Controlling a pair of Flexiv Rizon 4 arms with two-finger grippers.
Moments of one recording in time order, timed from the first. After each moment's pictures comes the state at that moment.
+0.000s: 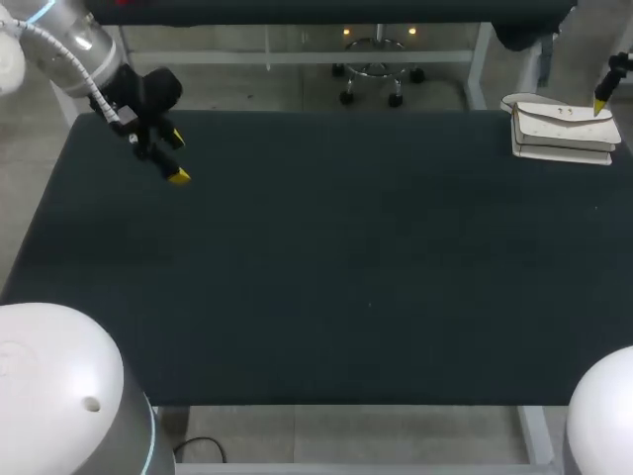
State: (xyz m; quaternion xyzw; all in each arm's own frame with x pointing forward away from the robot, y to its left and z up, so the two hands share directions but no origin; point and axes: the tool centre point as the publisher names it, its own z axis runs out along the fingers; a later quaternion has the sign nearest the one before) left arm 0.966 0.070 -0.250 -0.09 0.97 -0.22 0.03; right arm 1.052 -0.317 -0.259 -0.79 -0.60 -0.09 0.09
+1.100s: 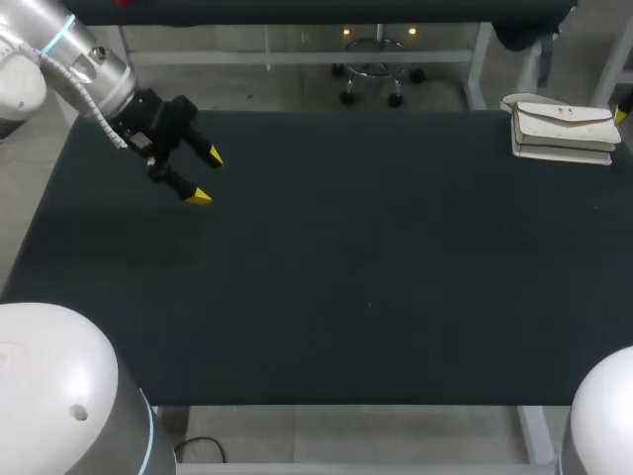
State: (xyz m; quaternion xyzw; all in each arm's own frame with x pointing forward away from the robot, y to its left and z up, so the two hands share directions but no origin) left arm 0.963 0.023 -0.289 0.08 0.94 -0.32 0.00; right arm 1.083 -0.377 -0.312 -0.81 -0.56 -0.13 0.11
